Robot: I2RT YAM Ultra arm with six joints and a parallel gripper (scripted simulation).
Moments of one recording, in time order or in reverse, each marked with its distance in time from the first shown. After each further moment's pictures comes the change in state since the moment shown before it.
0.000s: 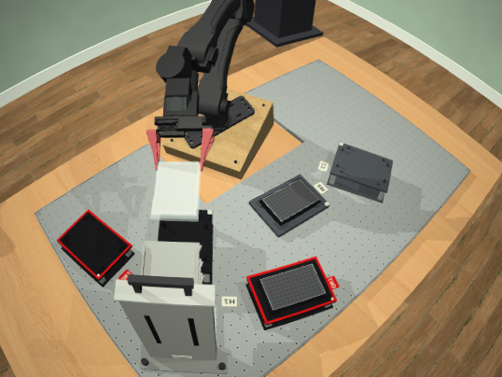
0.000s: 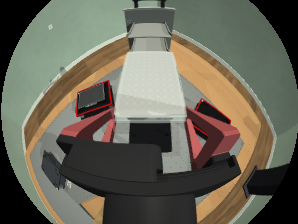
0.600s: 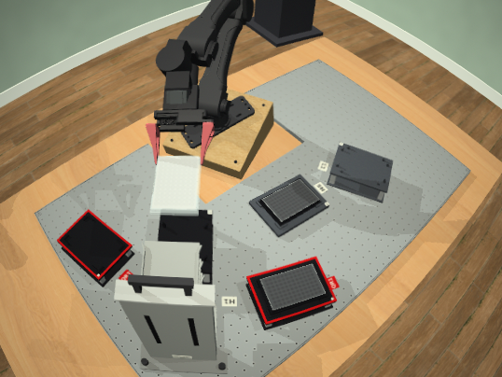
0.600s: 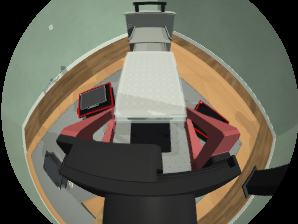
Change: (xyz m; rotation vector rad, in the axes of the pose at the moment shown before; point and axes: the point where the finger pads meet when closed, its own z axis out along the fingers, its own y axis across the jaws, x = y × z) arm -0.013 0.001 -0.008 -0.002 -0.001 -0.001
